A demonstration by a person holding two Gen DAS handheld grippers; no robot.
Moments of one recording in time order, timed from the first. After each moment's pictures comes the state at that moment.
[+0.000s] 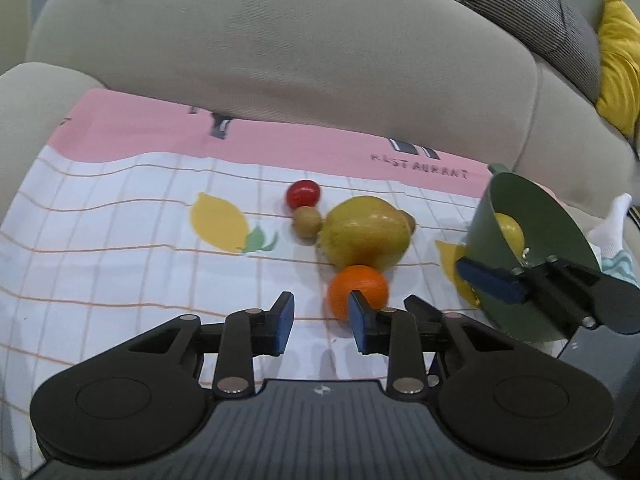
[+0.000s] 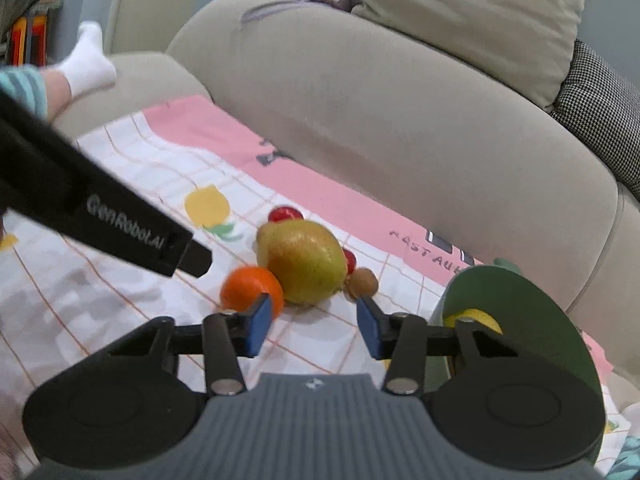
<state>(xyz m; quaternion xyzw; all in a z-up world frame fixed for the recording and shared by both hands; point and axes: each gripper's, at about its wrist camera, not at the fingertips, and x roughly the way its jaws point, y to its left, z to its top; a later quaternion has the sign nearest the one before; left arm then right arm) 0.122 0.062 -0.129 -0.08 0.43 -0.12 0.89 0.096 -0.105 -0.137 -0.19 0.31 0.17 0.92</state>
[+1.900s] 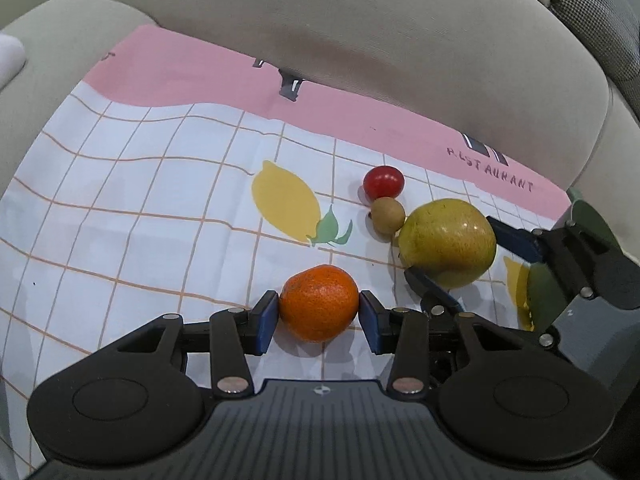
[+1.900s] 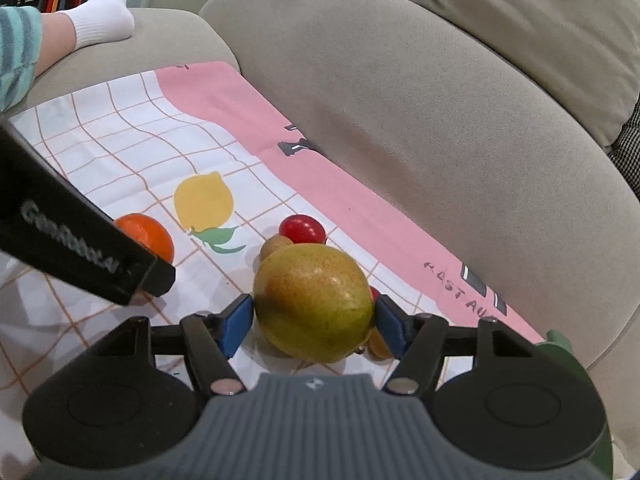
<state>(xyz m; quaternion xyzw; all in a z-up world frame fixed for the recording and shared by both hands) 0.162 0.103 -0.147 -0.13 0.49 -0.05 0.86 0.153 -0.071 -0.160 -0.26 0.31 0.21 0.89</state>
